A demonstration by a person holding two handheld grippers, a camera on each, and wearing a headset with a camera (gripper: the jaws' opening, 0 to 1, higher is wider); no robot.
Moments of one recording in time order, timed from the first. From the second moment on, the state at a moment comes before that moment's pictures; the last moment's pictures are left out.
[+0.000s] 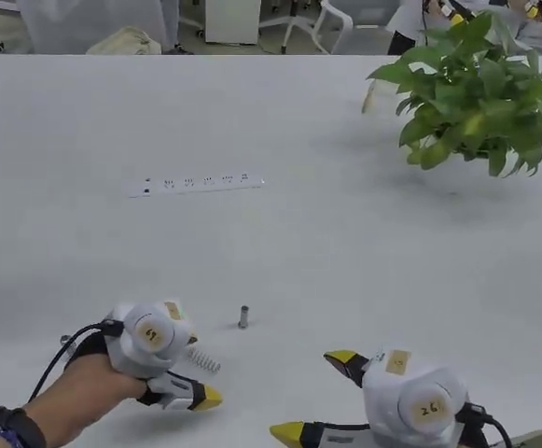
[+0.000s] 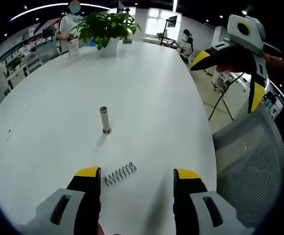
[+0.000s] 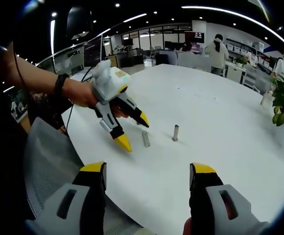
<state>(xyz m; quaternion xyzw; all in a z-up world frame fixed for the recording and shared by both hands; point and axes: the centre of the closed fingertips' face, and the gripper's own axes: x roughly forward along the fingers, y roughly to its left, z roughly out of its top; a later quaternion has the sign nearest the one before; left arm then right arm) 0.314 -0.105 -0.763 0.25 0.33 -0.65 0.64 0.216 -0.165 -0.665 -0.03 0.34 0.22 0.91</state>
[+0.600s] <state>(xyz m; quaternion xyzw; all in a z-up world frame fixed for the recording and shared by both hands) 0.300 -0.091 -0.785 0.27 0.36 -0.65 0.62 0.224 -0.155 -0.661 -0.03 0.33 0.24 0.91</state>
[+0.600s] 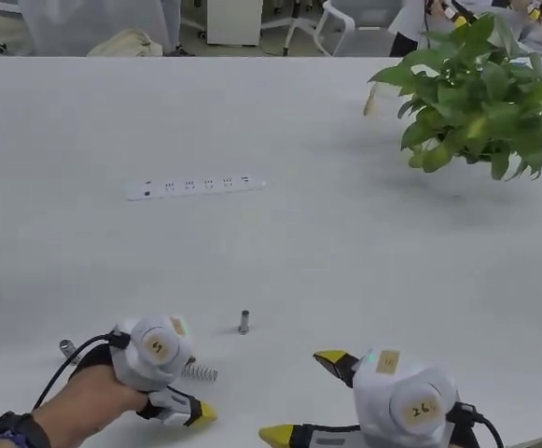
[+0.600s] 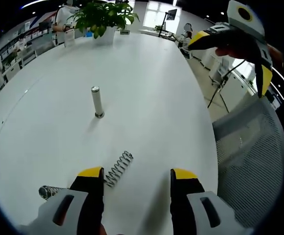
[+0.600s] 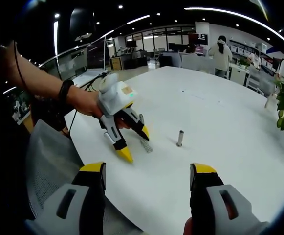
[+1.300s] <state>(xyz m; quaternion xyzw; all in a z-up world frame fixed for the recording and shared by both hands) 0.295 -0.067 -0.793 0.34 0.32 -0.65 0.60 0.216 -0.157 -0.666 -0.02 0.33 0.24 0.91</state>
